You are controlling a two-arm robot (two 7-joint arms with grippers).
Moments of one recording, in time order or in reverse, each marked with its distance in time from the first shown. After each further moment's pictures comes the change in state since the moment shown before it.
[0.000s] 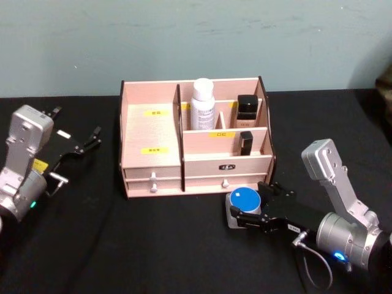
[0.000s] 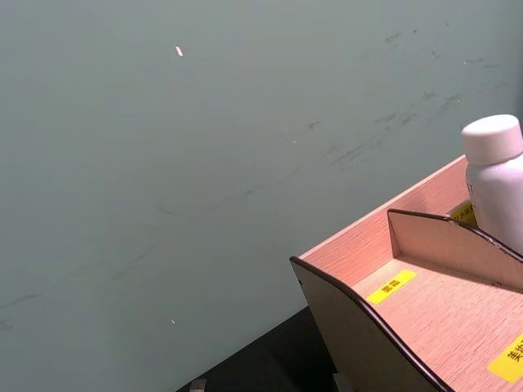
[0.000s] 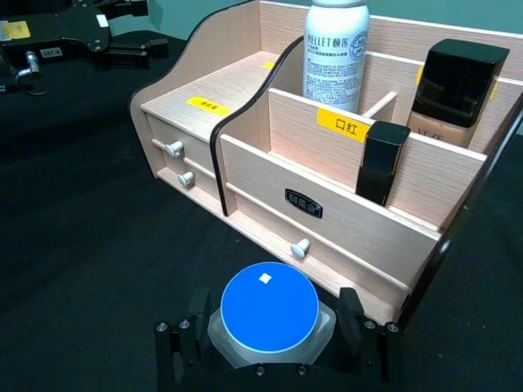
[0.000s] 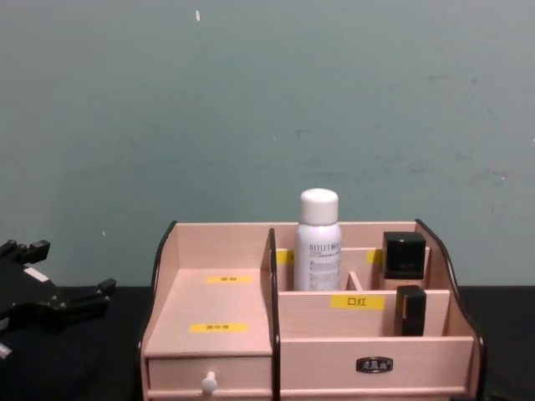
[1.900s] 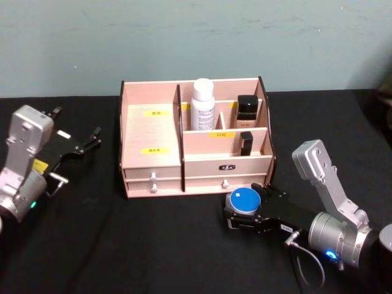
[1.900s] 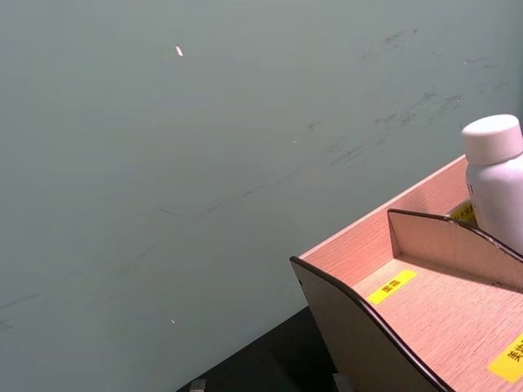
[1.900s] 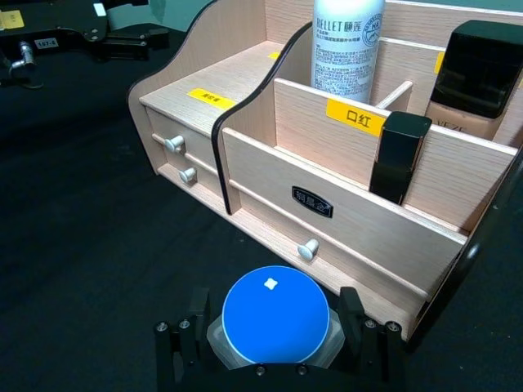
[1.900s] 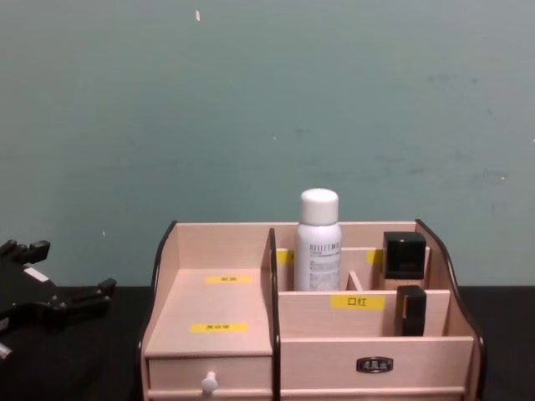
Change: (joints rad) left arm 0.000 0.000 0.000 0.000 0.000 0.000 0.000; right arm 0.037 -0.030 -0.022 0.052 -0.013 0.004 0.017
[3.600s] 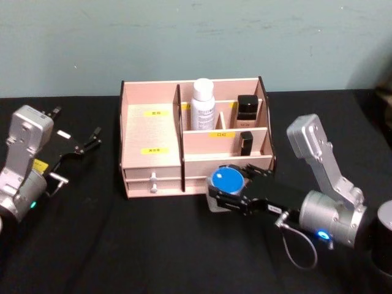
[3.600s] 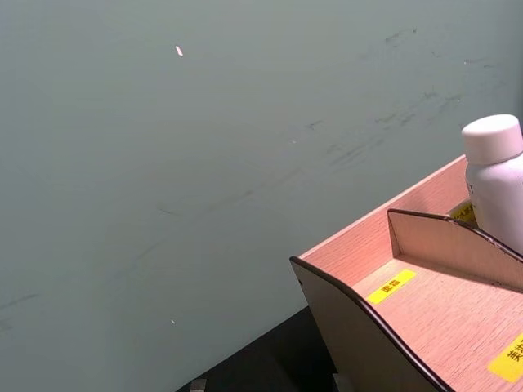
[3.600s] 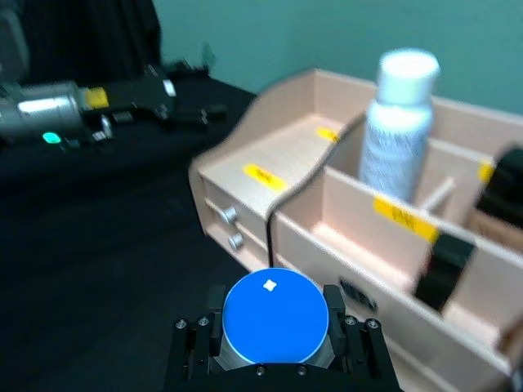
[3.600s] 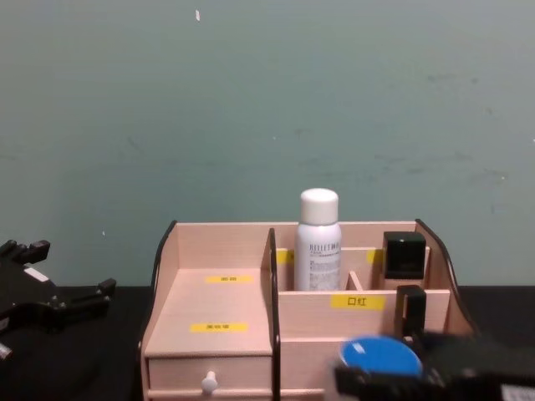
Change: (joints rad) left arm 0.000 0.000 0.000 0.000 0.000 0.000 0.000; right arm 0.058 0.010 -0.023 -0.069 0.047 0.007 0.053
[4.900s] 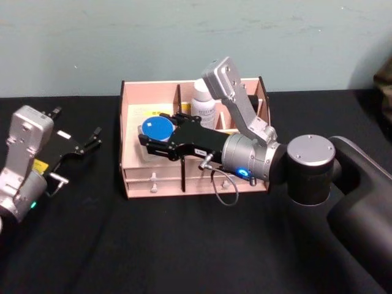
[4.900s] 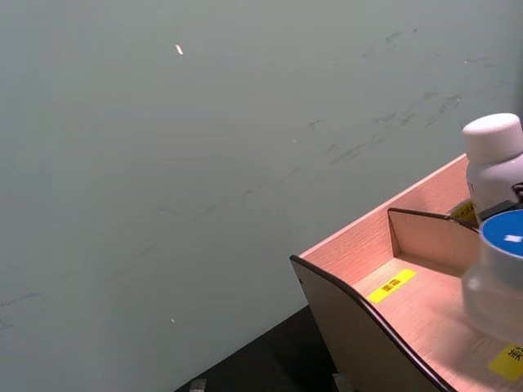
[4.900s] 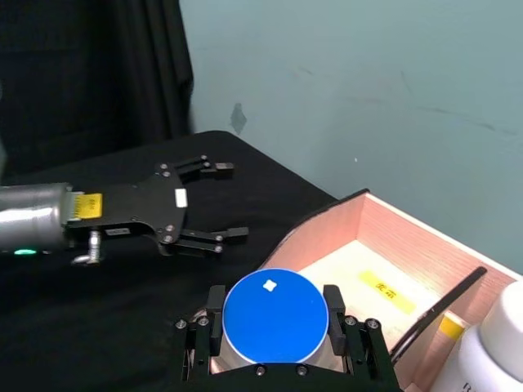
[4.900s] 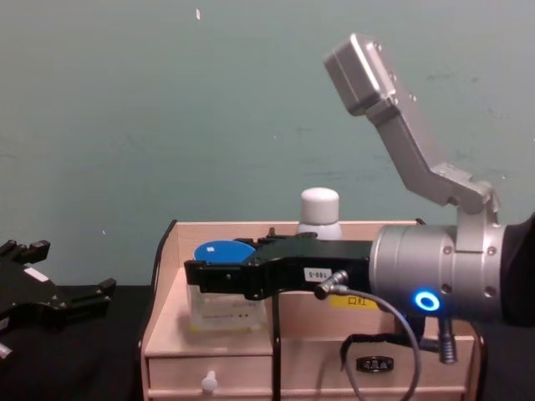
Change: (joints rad) left arm 0.000 0.000 0.000 0.000 0.000 0.000 0.000; right arm 0.388 -0.258 -0.188 0.351 -0.062 -0.056 0.023
